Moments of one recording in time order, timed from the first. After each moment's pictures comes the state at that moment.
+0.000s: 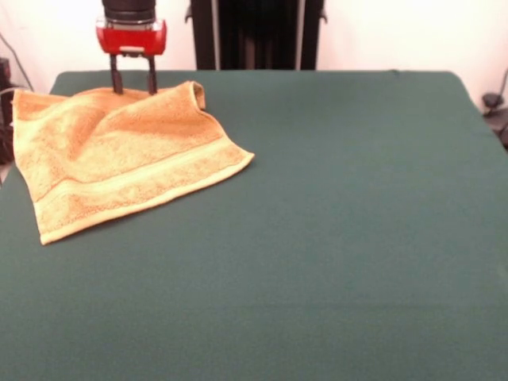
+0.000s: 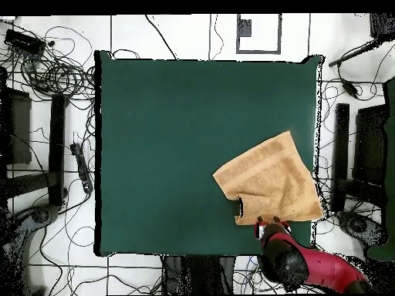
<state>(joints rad) -0.86 -0.60 0.09 2.03 -0.69 0.00 1.57</state>
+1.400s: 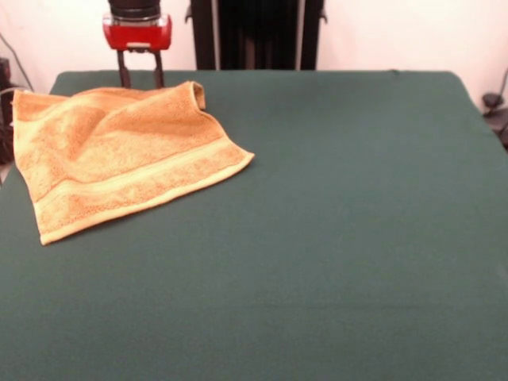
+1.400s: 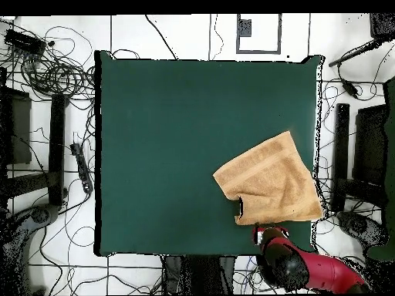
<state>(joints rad) -0.90 -0.60 0.13 2.06 -0.71 0.06 1.57</state>
